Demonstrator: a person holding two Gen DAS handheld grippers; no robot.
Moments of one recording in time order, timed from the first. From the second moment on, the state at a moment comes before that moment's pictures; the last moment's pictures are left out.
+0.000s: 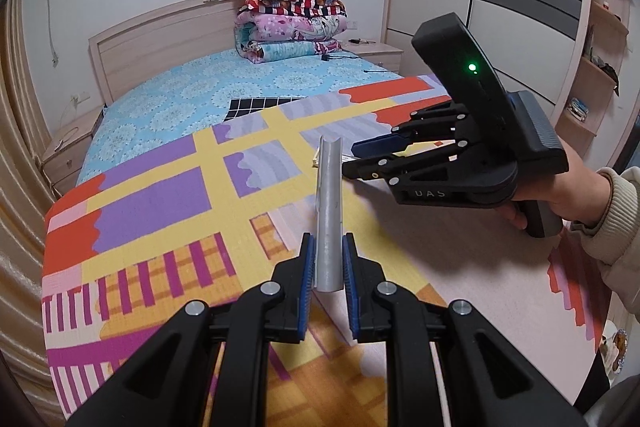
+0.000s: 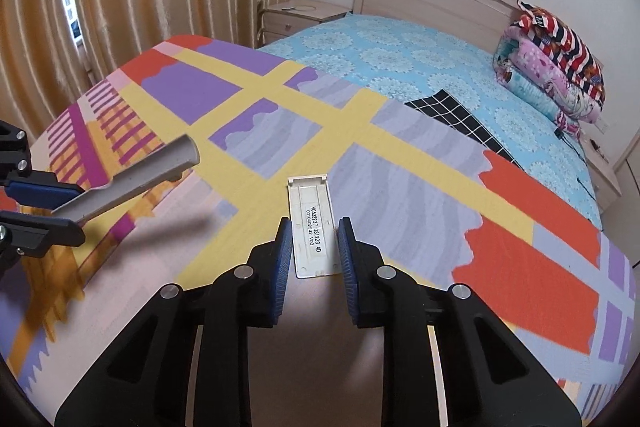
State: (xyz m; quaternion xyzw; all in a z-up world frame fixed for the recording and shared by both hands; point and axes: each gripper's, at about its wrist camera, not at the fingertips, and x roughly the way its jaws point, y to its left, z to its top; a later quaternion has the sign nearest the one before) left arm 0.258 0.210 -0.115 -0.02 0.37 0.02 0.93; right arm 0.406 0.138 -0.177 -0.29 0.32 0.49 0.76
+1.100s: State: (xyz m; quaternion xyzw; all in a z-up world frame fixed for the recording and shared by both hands) left arm 0.120 0.100 -0.070 -0.07 0.32 0.02 0.94; right arm 0.240 -0.028 -0.129 -0.24 0.29 0.47 0.80
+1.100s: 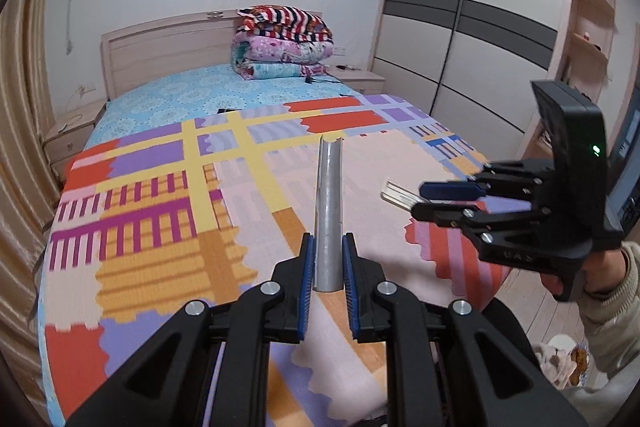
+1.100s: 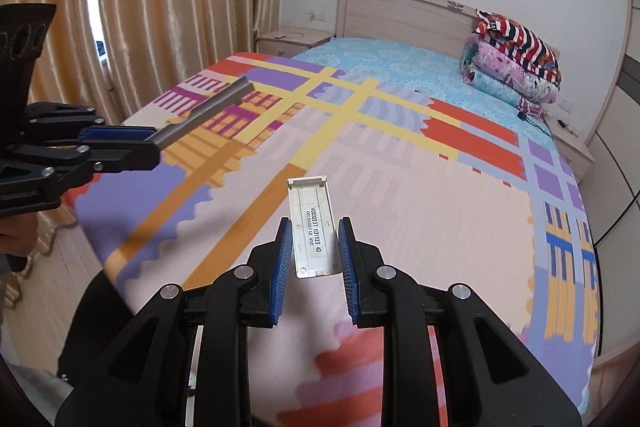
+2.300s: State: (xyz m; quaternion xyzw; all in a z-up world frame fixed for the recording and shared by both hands) left arm 0.020 -0.001 -0.219 -0.13 0.48 -0.05 0.87; right arm 0.128 -0.122 -0.272 -0.24 0.46 0.48 0.71
